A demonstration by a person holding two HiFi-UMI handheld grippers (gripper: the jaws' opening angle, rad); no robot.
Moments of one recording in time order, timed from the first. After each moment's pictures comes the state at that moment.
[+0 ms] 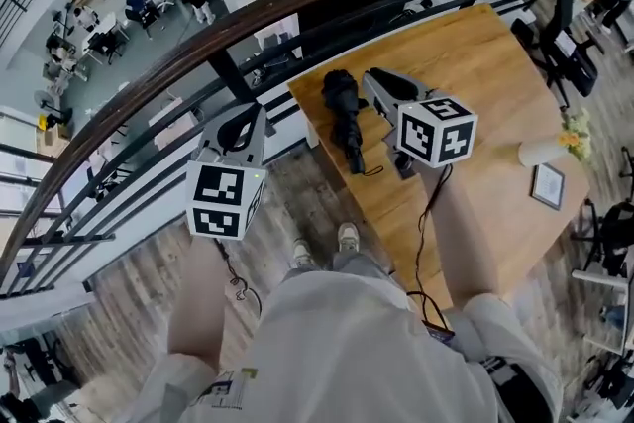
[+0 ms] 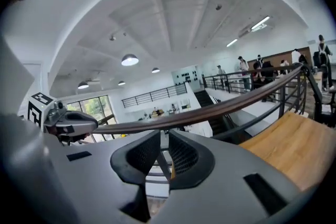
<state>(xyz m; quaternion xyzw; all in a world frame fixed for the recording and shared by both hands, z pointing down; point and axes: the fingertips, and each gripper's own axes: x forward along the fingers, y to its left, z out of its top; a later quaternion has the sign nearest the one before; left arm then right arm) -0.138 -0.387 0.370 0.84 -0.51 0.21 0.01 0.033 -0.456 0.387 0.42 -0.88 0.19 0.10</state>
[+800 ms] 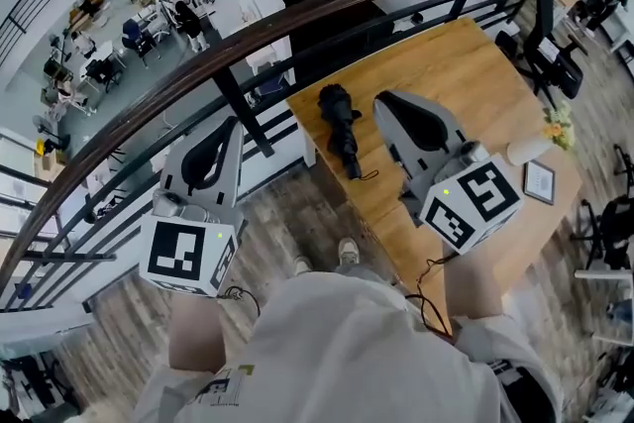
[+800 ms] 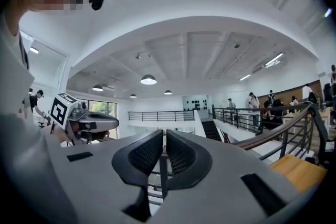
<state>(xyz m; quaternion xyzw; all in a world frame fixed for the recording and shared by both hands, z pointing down) -0.147 -0.300 0.232 0.85 -0.51 0.09 -0.09 0.024 -0.322 0.227 0.40 -0.92 0.02 0.03</state>
